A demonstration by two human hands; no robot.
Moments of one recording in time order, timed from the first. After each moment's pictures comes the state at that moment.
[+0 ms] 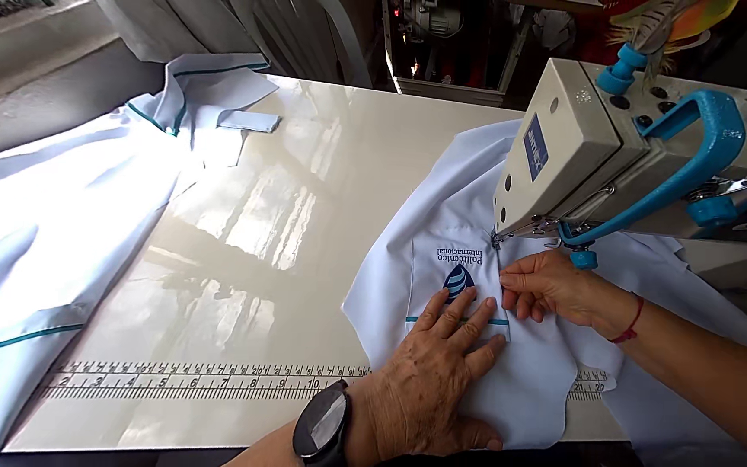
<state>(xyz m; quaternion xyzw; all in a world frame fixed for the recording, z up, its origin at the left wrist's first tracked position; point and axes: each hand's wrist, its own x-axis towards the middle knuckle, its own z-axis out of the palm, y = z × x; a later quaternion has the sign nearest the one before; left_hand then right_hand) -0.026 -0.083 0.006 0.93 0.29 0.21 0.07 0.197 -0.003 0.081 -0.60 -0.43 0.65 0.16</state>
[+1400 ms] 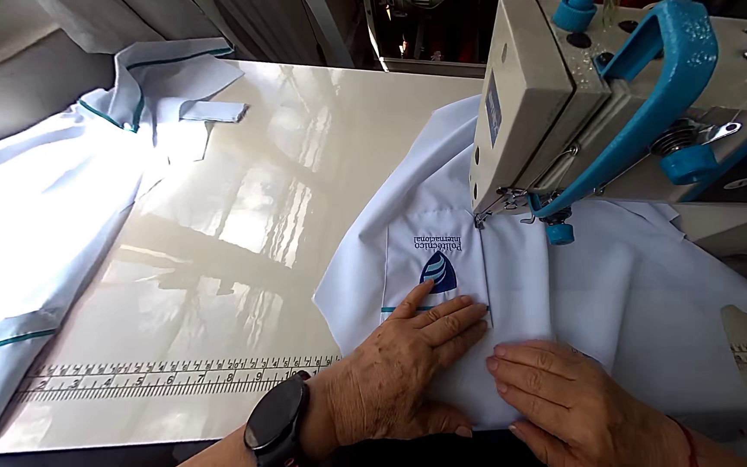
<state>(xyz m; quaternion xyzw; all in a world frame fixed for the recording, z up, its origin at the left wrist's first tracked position) -0.039 -0.080 0.004 0.94 0.23 0.21 0.11 0.243 -0.121 0.007 -0.22 -0.93 0.07 0.29</state>
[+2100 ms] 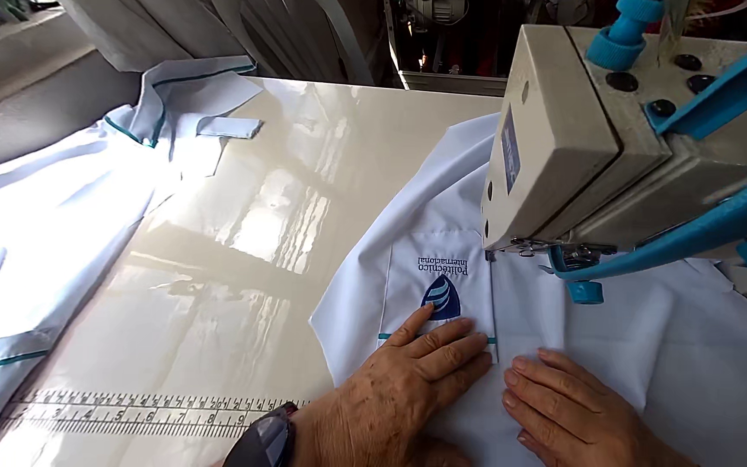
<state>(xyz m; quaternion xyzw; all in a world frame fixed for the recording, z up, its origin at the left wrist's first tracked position) -0.040 -0.067 0.005 0.94 0.25 0.21 0.09 0.252 -0.098 0.000 -0.28 -0.92 0.06 0.28</state>
